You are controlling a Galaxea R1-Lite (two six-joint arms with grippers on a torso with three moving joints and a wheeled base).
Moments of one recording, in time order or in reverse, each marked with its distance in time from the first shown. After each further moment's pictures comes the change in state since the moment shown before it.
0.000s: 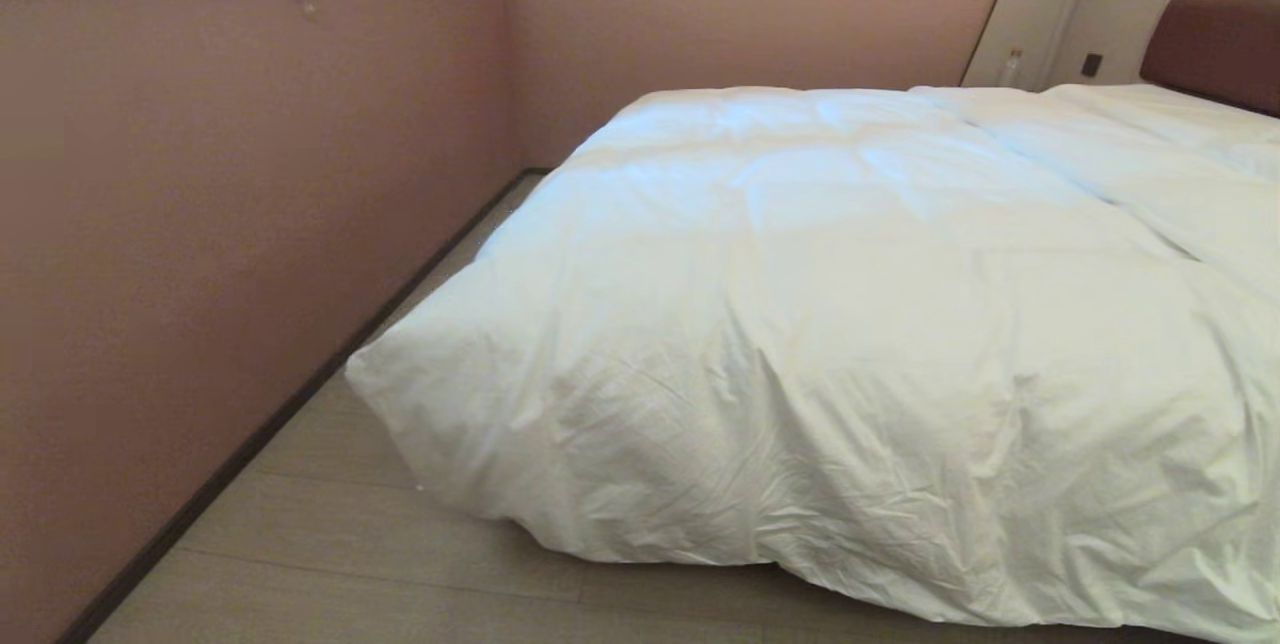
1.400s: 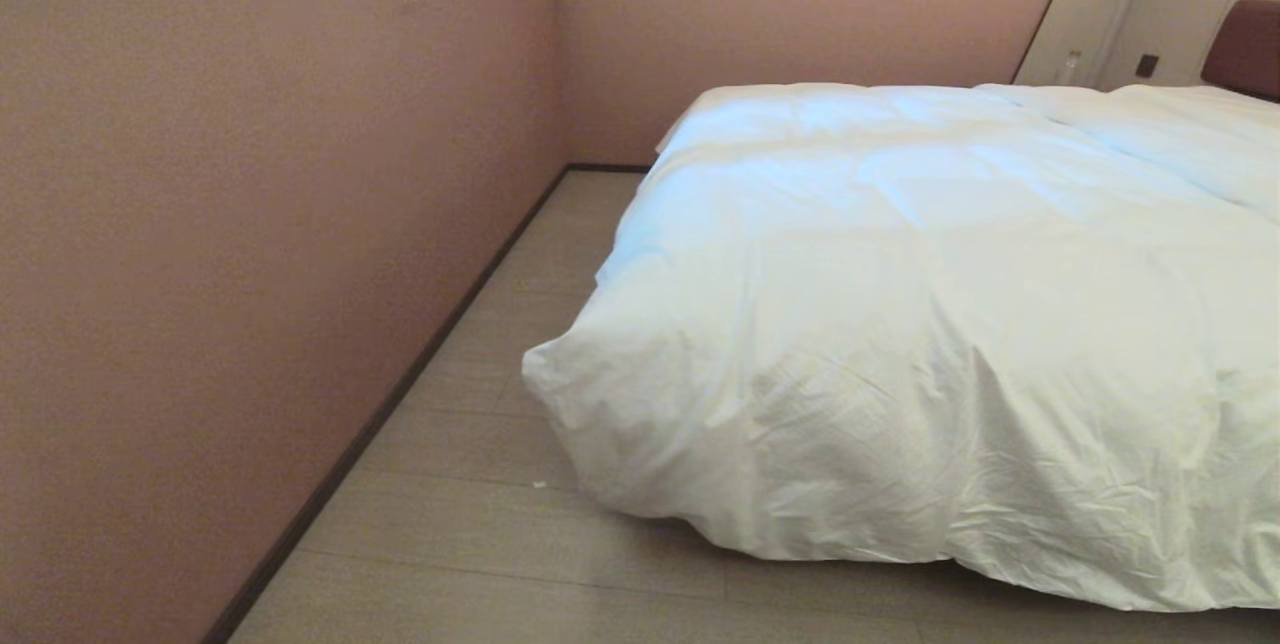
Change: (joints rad) left arm 0.000 0.000 0.000 0.000 0.002 0.001; right arm 0.000 0.000 0.000 0.000 0.000 0.000
